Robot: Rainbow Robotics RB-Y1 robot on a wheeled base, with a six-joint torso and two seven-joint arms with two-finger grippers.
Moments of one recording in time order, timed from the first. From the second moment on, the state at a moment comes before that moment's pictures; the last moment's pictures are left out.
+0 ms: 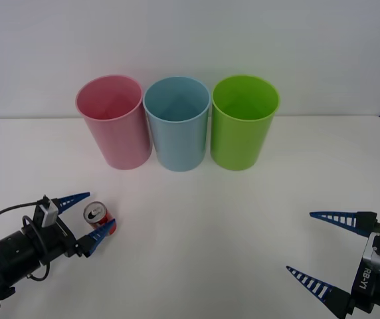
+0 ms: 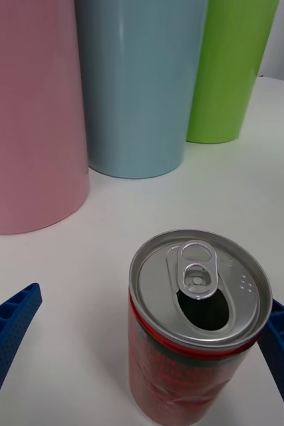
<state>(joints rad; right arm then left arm) 0.52 -0.48 -0.29 -2.20 1.48 -1.08 -0.05 0.03 0.57 -0.07 -1.24 -0.89 -0.85 -0.39</state>
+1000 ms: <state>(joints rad) 0.52 -0.48 -0.29 -2.20 1.48 -1.08 -0.05 -0.01 0.57 -0.11 -1.24 -0.94 -0.81 -0.37</state>
